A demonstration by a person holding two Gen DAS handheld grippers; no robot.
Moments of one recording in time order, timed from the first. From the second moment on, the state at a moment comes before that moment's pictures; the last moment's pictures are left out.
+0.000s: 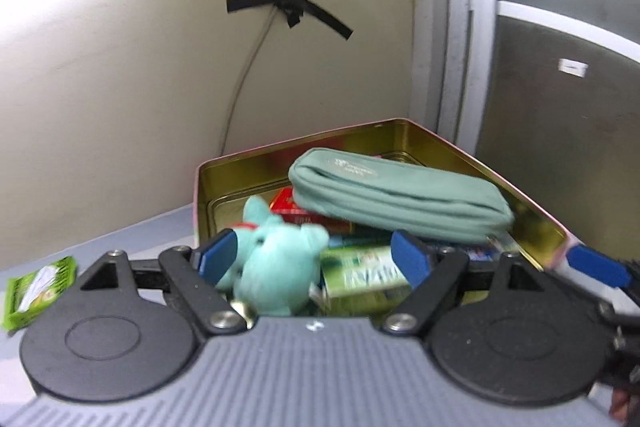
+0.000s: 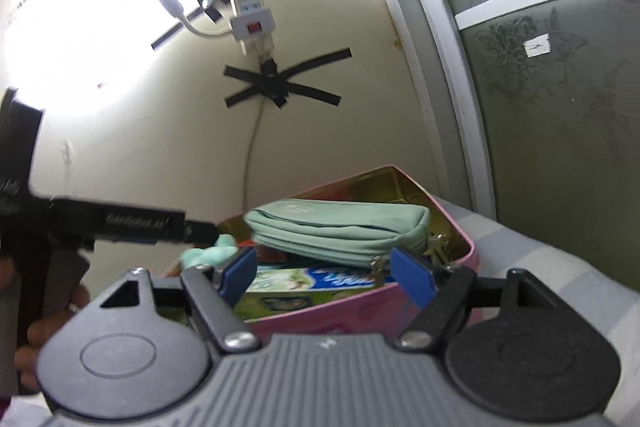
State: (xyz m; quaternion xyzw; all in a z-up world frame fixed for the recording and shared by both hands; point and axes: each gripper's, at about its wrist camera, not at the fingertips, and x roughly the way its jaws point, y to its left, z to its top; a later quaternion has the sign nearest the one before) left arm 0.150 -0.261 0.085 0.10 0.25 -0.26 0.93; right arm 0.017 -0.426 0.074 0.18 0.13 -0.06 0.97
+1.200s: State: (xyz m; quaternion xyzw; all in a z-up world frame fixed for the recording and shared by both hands) left arm 0.100 -0.104 -0.014 0.09 0.35 -0.14 0.92; right arm -0.006 -0.292 0.031 0.20 0.31 0.03 0.93
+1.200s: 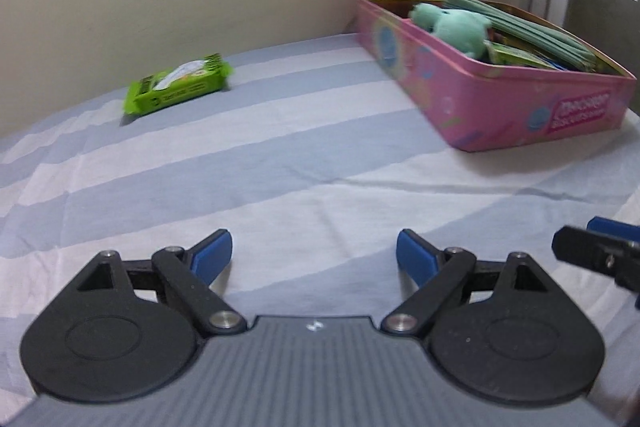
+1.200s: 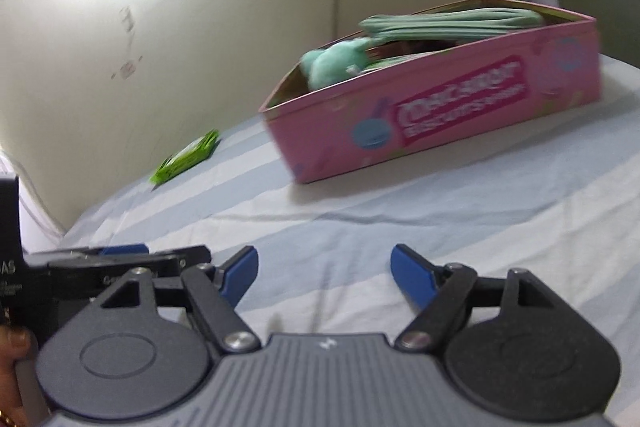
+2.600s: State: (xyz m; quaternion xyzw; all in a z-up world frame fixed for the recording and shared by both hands) left arm 0.111 -0.039 -0.017 0.07 0.31 -0.13 0.94; right arm 0.020 -0.216 0.029 0.15 0.28 0.03 0.95
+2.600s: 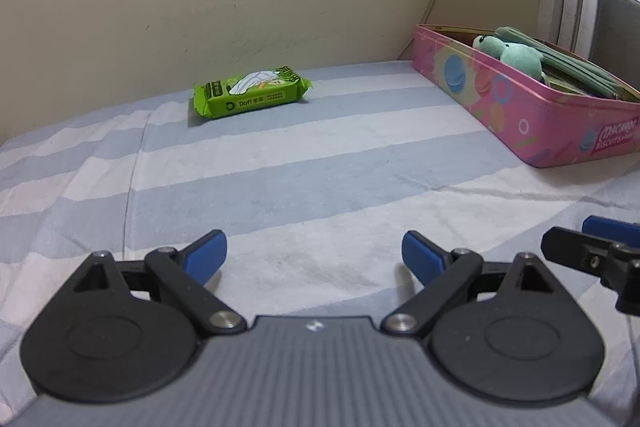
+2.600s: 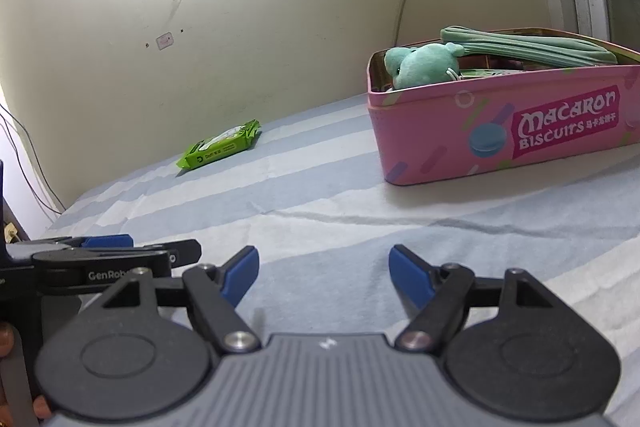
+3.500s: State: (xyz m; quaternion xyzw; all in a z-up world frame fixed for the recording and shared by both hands) left arm 0.139 0.030 -0.013 -0.04 0.33 -0.02 0.94; right arm 0.068 -0.178 0.034 0.09 0.31 0.09 0.94
